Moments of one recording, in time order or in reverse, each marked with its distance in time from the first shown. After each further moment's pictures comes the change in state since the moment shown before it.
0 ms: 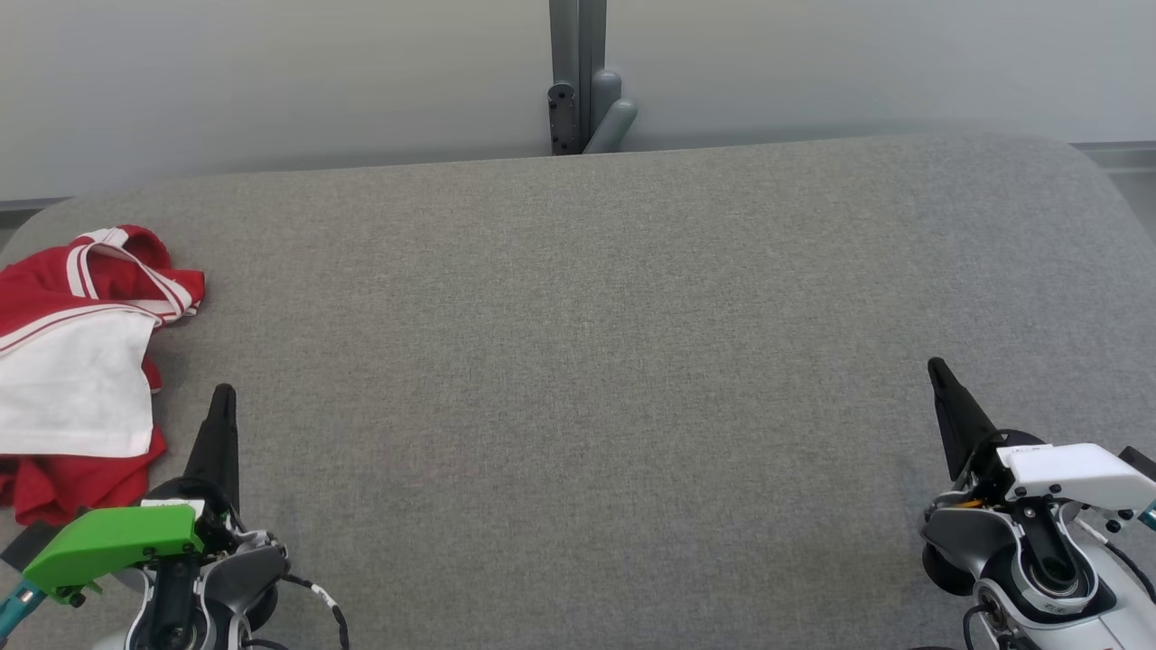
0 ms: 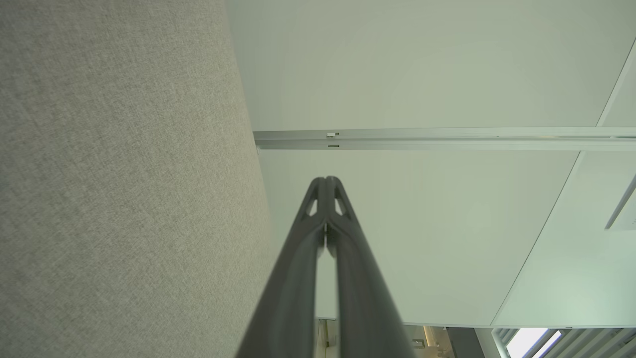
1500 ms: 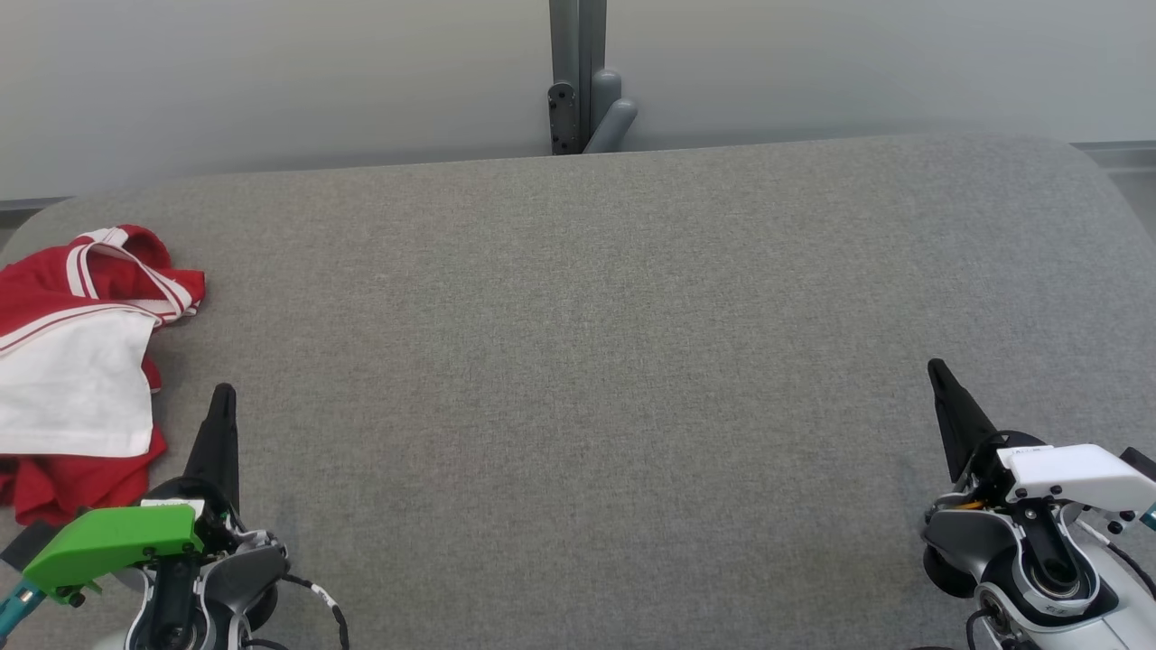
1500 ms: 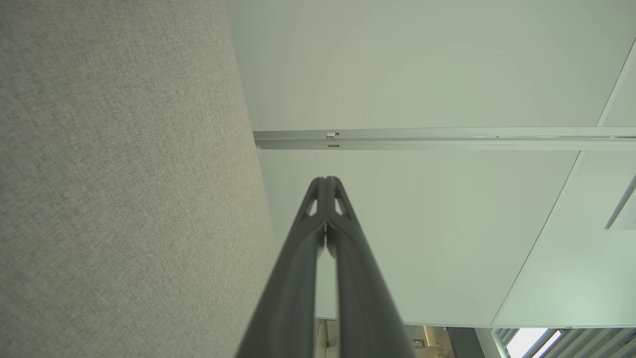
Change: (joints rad) left arm 0.000 0.000 0.000 -0.001 0.000 0.000 0.000; right arm -0.001 -0.037 0.048 -0.021 0.039 0.000 -0.039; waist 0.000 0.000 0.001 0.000
